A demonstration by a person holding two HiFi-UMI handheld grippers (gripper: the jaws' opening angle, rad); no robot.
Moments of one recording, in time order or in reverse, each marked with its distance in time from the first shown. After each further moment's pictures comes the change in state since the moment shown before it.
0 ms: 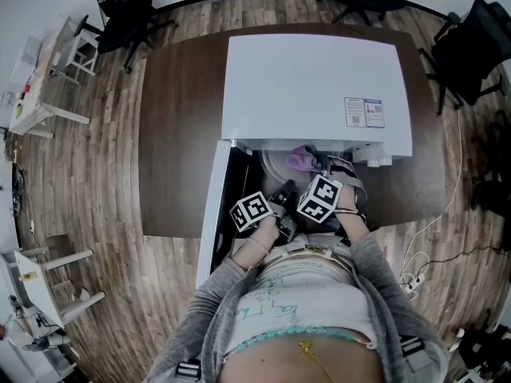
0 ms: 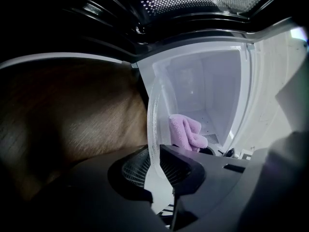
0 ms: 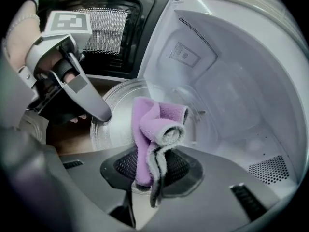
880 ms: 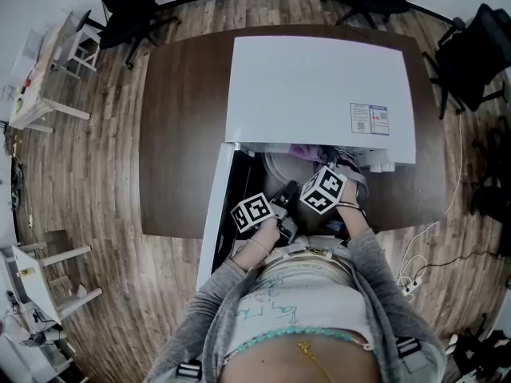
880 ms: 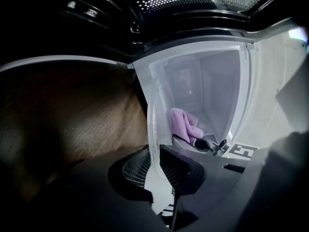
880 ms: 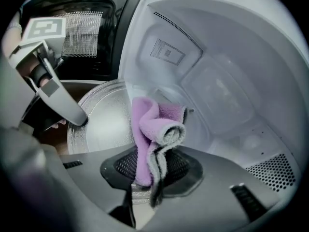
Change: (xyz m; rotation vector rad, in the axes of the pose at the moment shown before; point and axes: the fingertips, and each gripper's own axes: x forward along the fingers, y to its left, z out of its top) left arm 0.002 -0.007 0.005 0.014 0.001 -0.021; right arm 0.013 -0.038 0.006 0.093 -0.028 -0.072
